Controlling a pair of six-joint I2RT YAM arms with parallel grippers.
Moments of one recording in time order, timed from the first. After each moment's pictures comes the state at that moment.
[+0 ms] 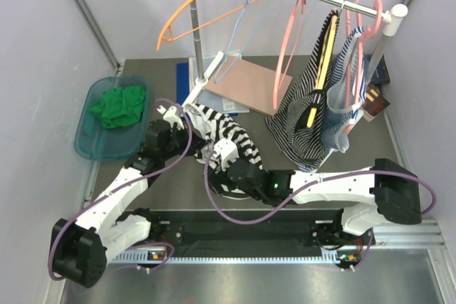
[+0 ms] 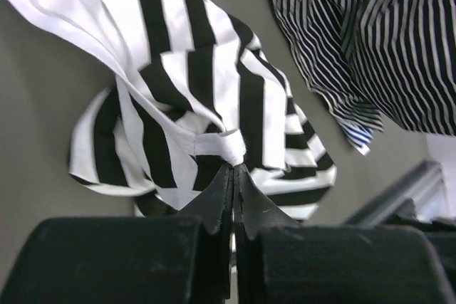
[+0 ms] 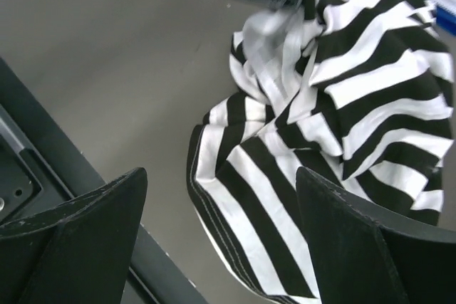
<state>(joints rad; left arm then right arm) -0.36 0.98 0.57 -0.06 0.28 -0.61 1.33 1.45 0.88 0.06 0.45 0.26</state>
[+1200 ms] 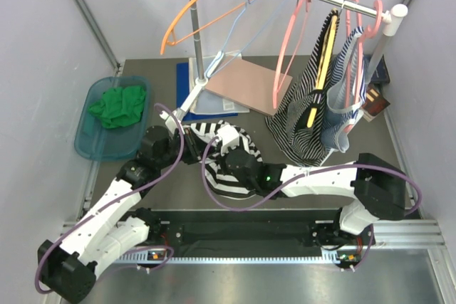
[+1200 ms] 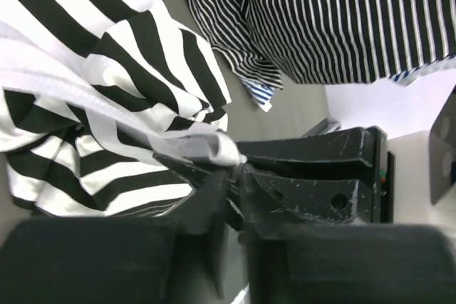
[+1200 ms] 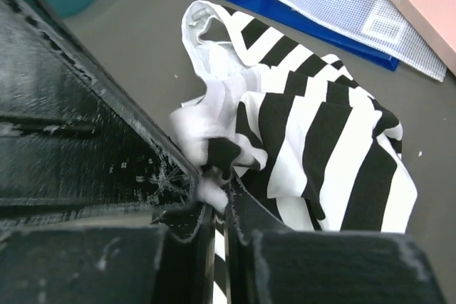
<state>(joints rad) -0.48 0.81 0.62 -0.18 0.39 -0.84 1.24 1.55 0.89 0.29 0.56 0.24</state>
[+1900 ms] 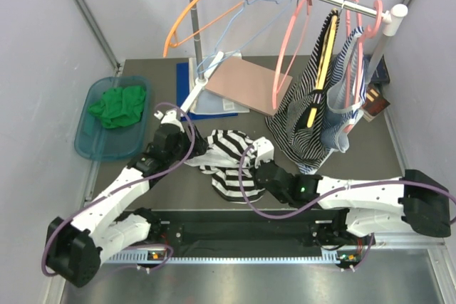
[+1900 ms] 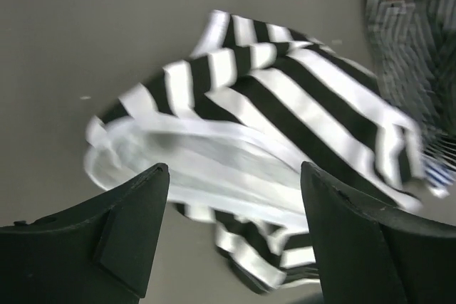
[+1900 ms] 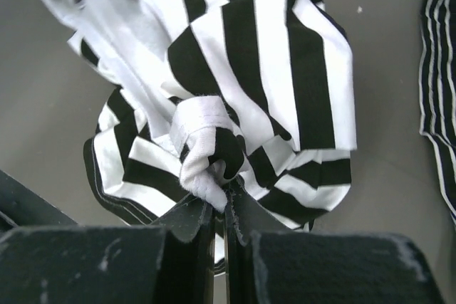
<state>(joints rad) -0.48 0.95 0.62 -0.26 -0.06 -0.66 1.24 1.21 0.61 0.02 0.58 0.43</state>
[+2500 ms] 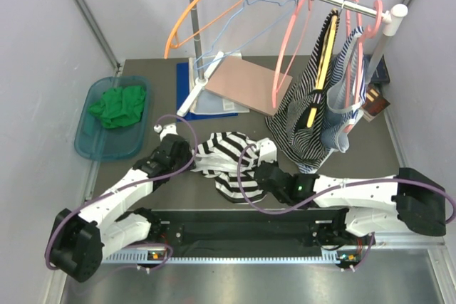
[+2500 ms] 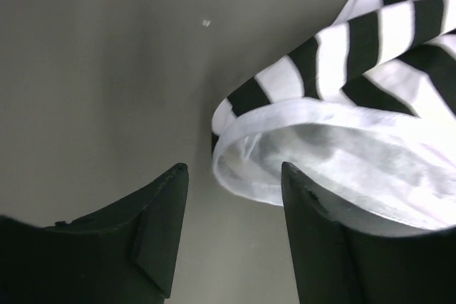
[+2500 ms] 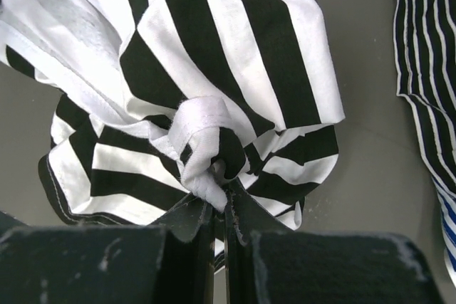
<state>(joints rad) -0.48 1.01 0.53 -0.37 -0.24 -0.63 1.22 1.23 0.59 -0.08 0.62 0.52</state>
